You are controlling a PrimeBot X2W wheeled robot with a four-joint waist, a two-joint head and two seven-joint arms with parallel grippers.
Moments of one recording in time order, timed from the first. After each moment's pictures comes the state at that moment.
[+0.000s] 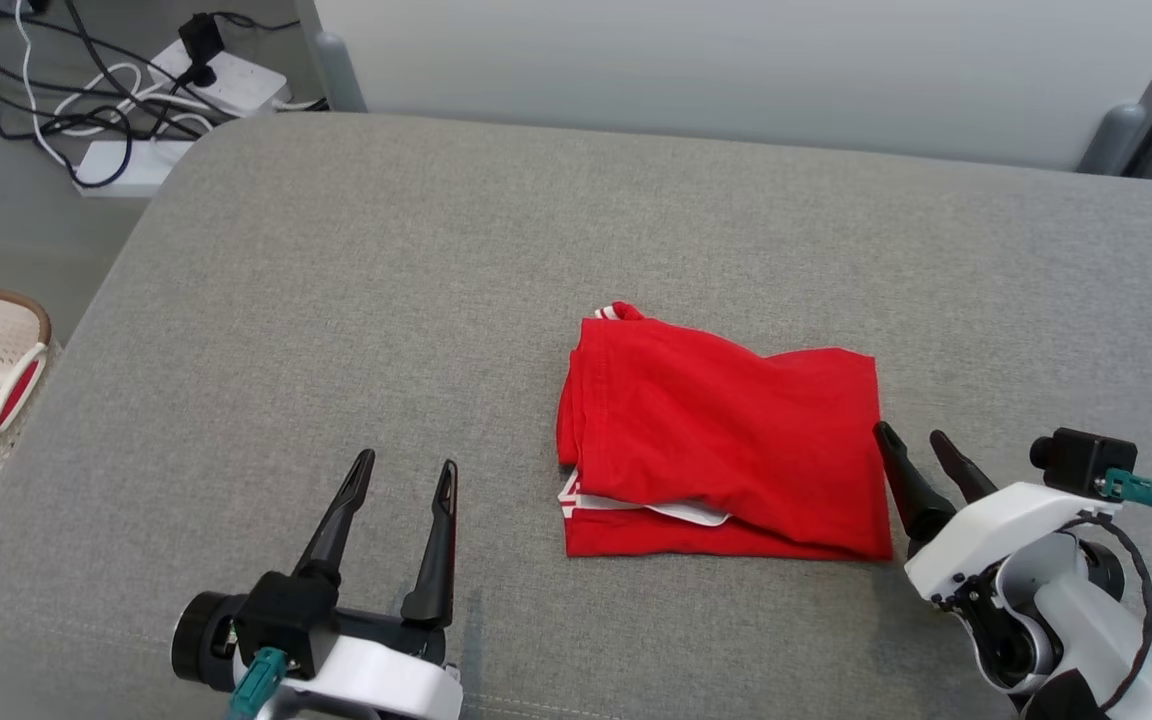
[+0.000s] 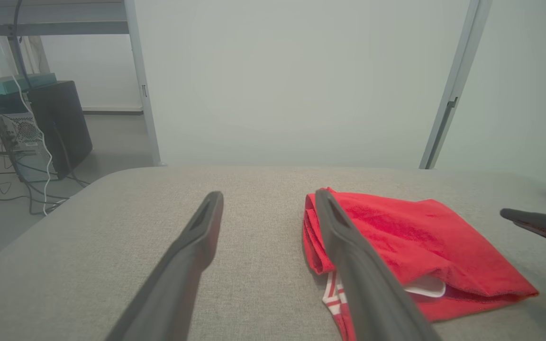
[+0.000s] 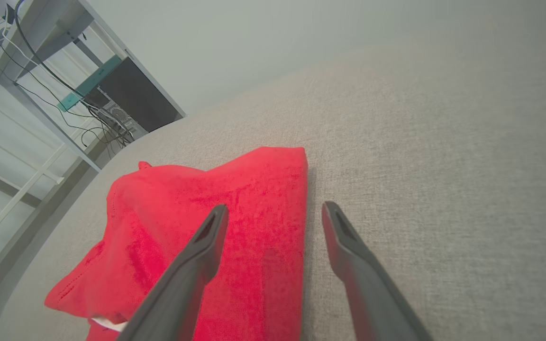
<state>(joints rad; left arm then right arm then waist) -0.02 0.05 -0.24 0.09 -0.19 0.05 -0.25 -0.45 -0.24 0.50 0.73 0.93 0.13 -0.20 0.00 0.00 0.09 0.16</state>
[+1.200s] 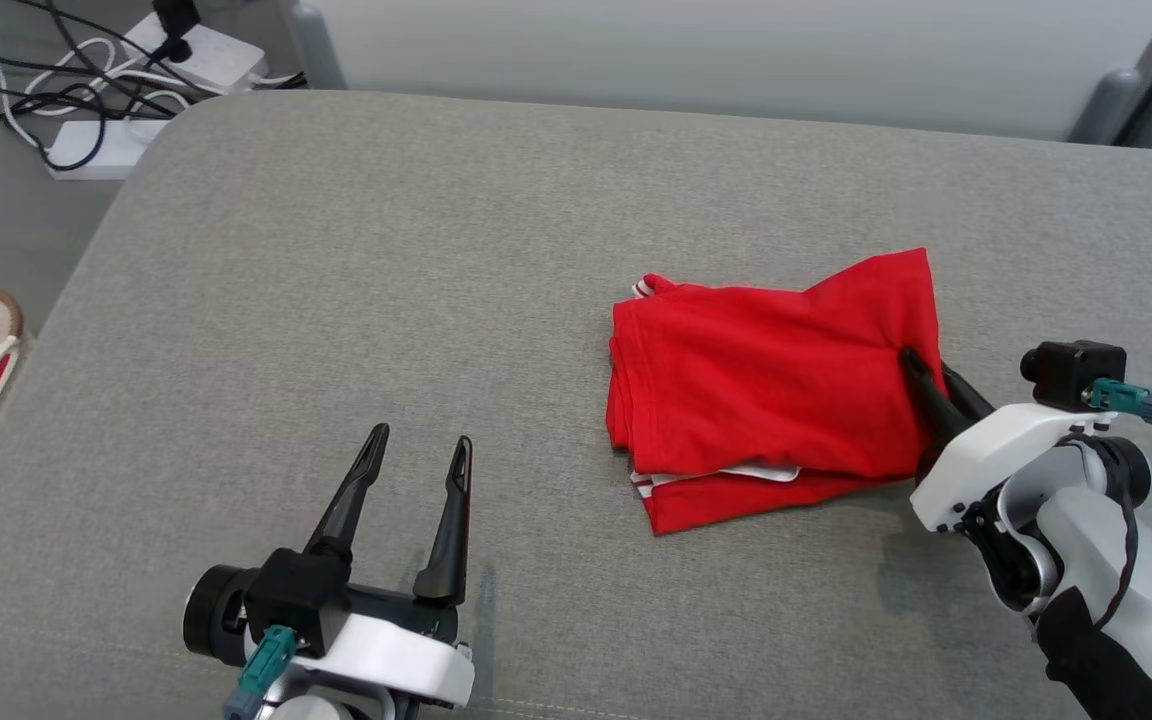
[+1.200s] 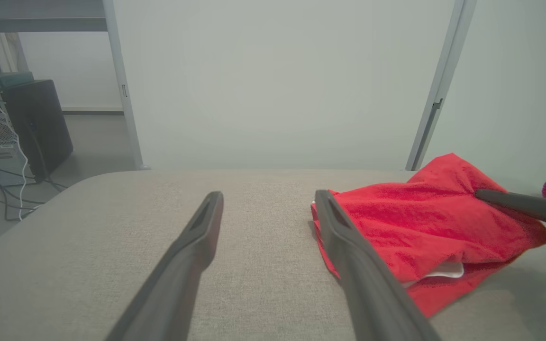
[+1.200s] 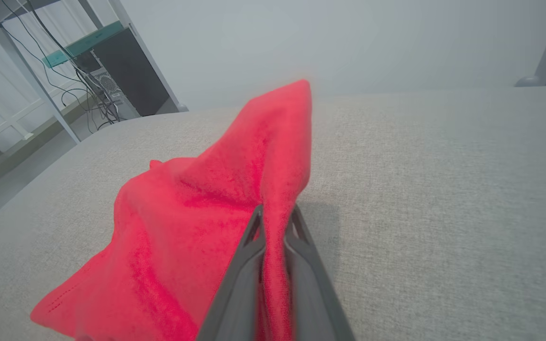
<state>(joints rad) -0.07 0.05 -0.27 0.09 -0.21 0.06 -0.25 -0.68 -0.28 0.71 0.88 0.91 0.13 -0.25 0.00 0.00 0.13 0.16</state>
